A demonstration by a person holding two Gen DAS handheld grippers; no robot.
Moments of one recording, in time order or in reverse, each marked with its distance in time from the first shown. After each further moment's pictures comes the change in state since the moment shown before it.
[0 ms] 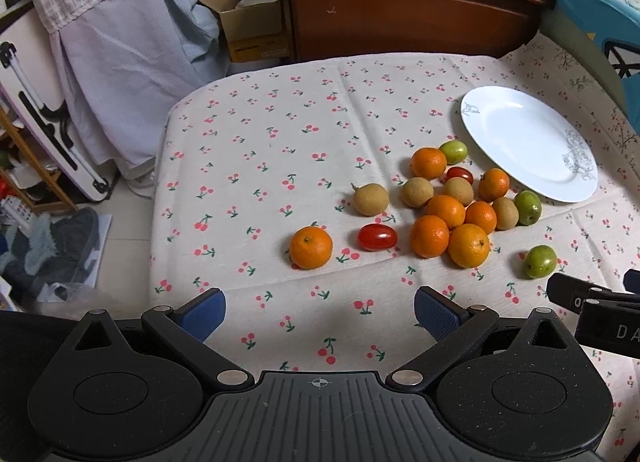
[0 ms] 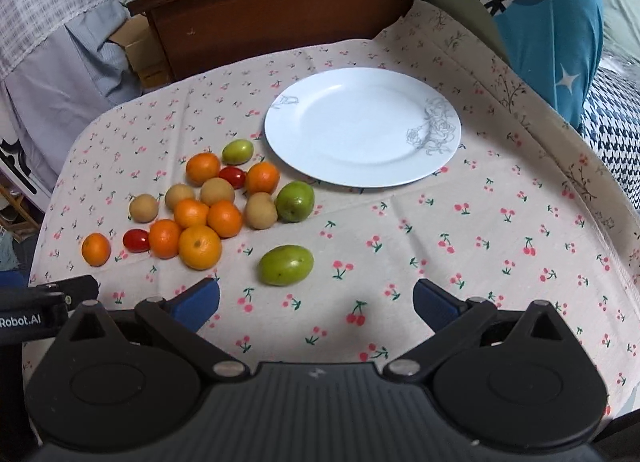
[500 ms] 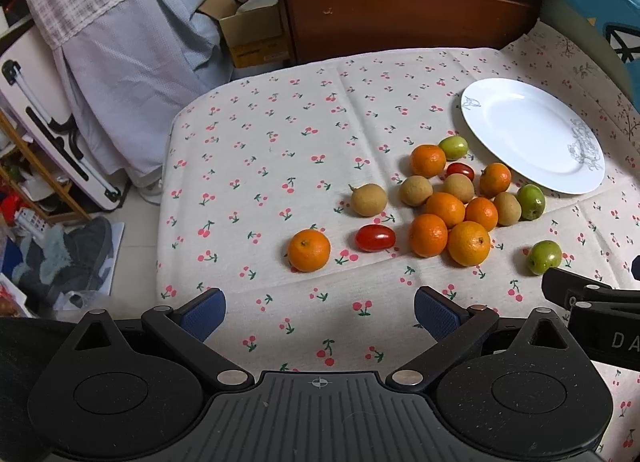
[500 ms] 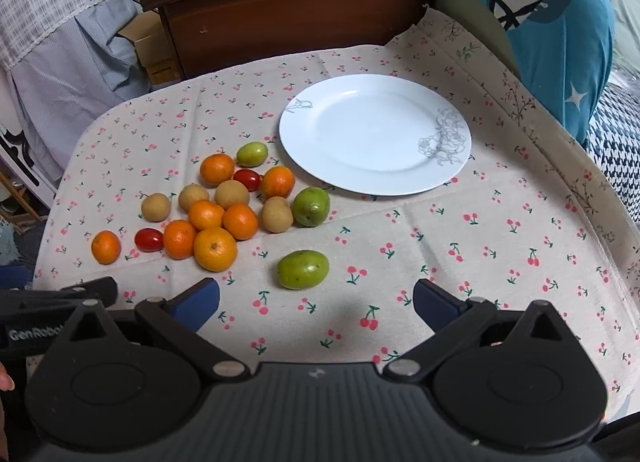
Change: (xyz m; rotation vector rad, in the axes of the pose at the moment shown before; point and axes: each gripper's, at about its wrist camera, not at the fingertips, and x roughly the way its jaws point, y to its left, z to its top) left arm -0.002 -0.015 0.002 0.039 -0.001 0.045; right arm -0.006 0.011 0.005 -0.035 -0.002 0.006
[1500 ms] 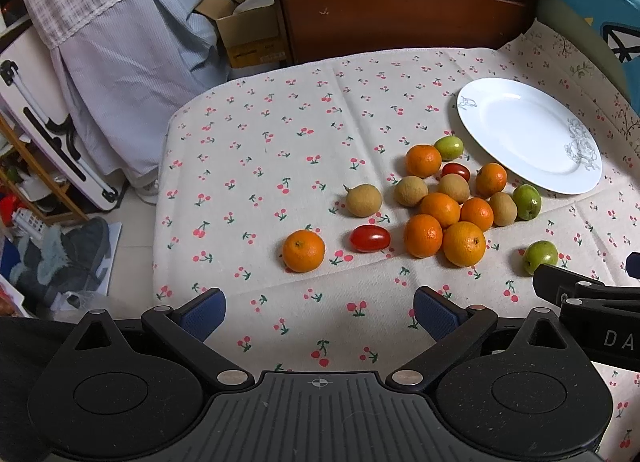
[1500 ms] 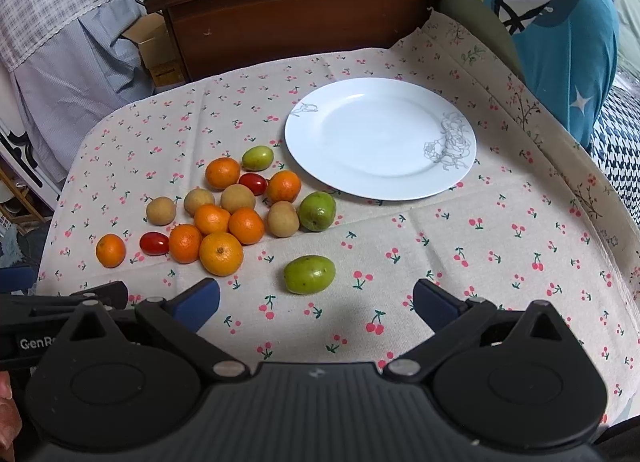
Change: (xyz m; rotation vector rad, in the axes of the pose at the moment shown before) left arm 0.001 -0.001 -0.001 -0.005 0.001 -0.008; right arm 0.001 0.000 0.001 0.006 -0.009 0.010
